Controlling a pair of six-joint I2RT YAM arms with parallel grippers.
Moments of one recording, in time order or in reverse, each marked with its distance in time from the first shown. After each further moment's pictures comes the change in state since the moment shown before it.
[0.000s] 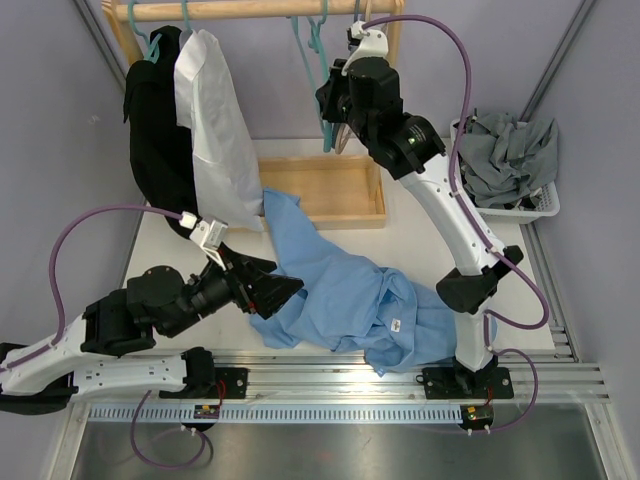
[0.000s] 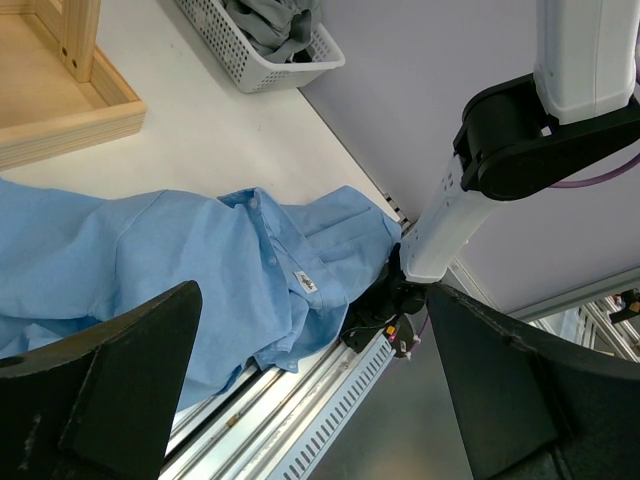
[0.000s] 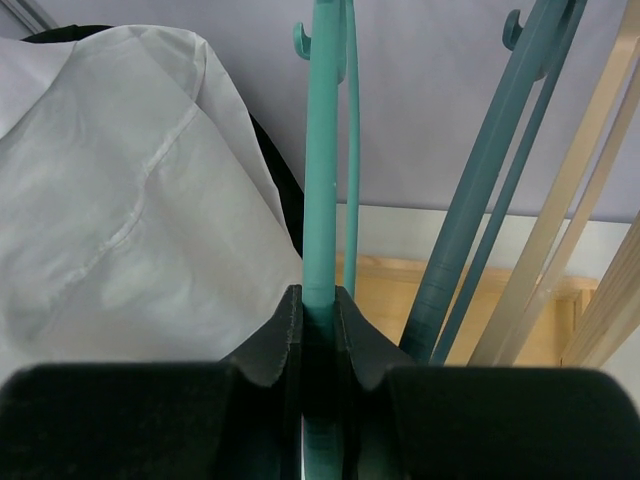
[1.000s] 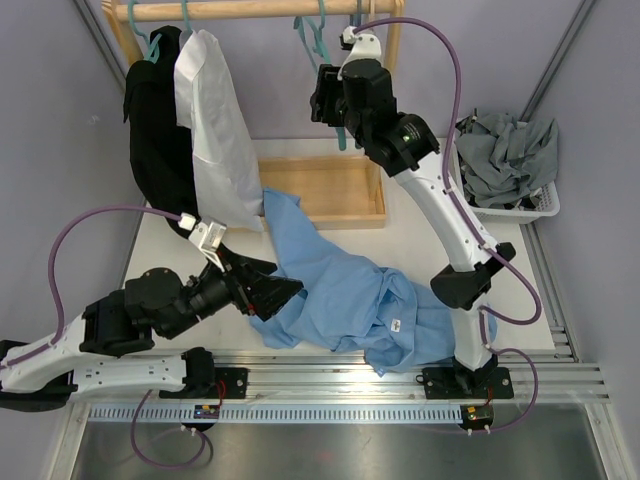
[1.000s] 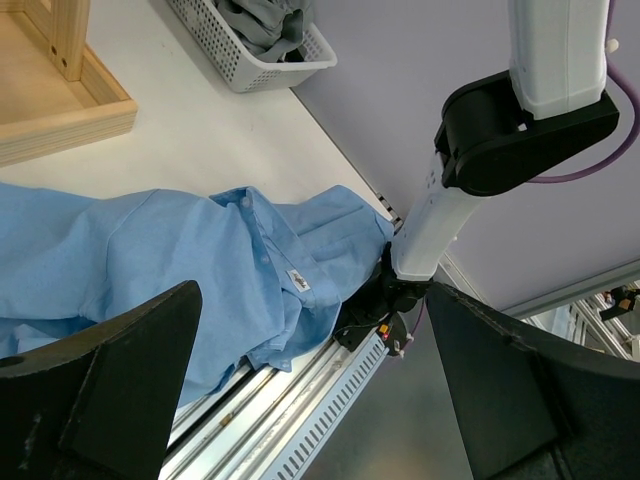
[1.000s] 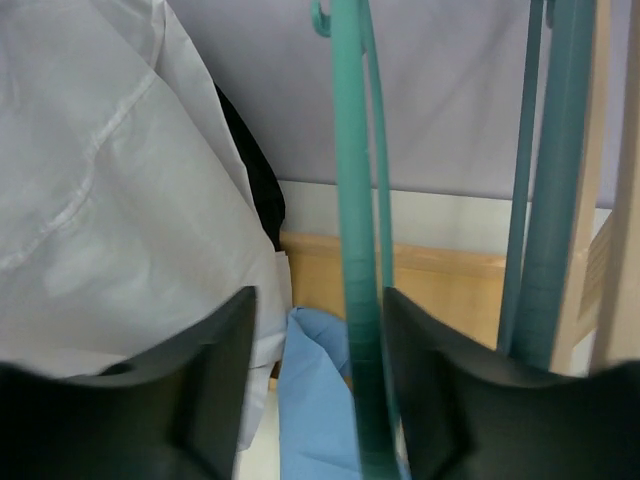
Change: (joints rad) left arm -0.024 -0.007 -0.006 0.008 -0.014 -0.008; right arm -0.003 0.053 0.062 -0.069 0.017 -0.034
